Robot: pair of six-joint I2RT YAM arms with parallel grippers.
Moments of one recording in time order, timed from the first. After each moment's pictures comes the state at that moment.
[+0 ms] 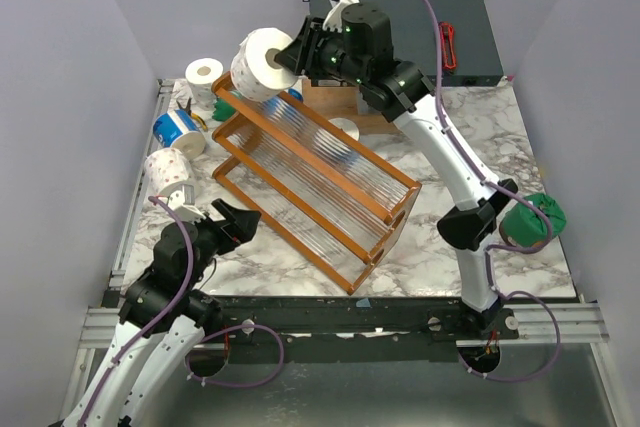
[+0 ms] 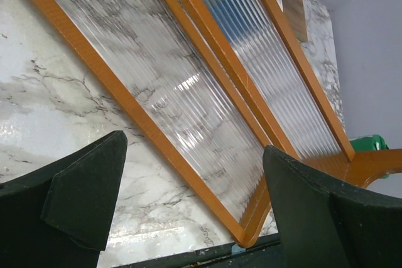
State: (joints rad) left arm -0.47 0.25 0.54 -0.63 -0.15 -0.82; right arm 0.74 2.05 2.52 -0.61 -0.06 0.55
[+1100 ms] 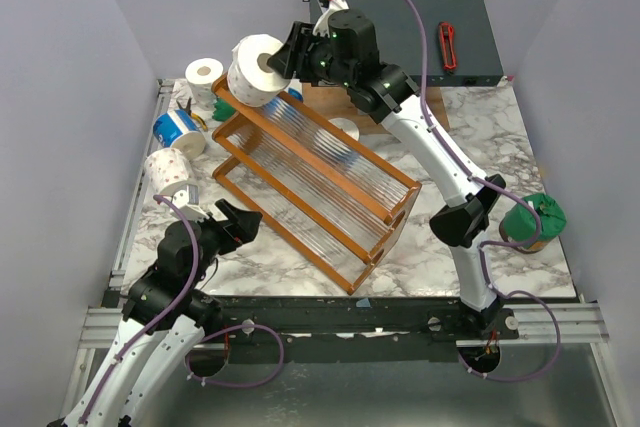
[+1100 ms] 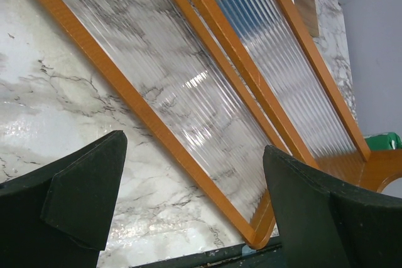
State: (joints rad) left arm -0.47 0.26 0.52 -0.62 -0.15 -0.79; right arm 0.75 2.12 2.52 -0.56 -0.03 0.55
